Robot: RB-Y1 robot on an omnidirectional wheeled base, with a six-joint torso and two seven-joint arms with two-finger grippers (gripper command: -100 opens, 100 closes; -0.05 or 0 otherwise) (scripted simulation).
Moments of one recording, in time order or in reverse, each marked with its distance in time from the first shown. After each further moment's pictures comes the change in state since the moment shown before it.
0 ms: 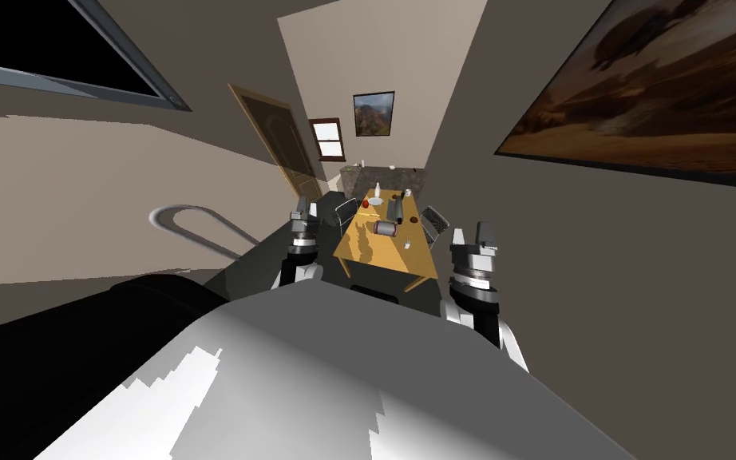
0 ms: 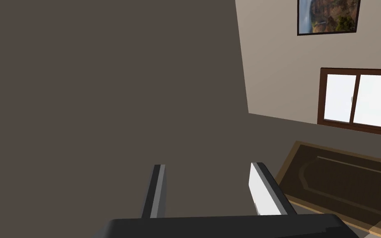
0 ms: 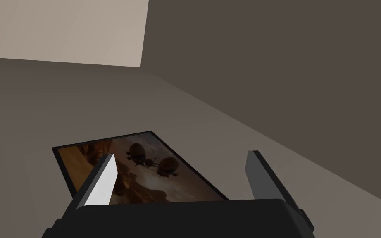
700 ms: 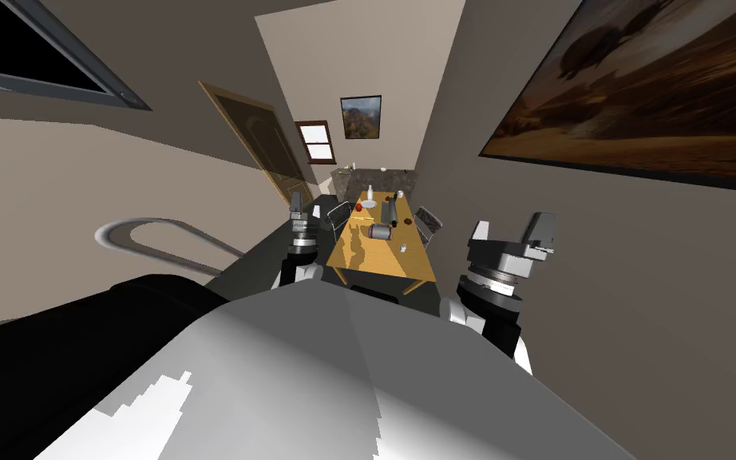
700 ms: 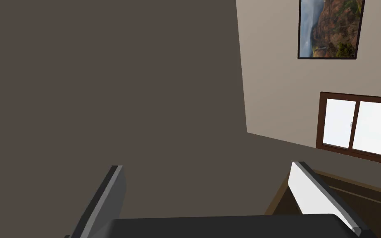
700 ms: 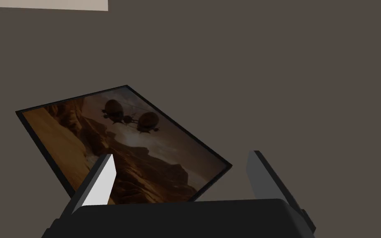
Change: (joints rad) left arm 0.000 0.000 0.000 0.000 0.000 0.000 0.000; right arm 0.020 0.157 -0.020 -0.131 -0.040 0.017 -0.026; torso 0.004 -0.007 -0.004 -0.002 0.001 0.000
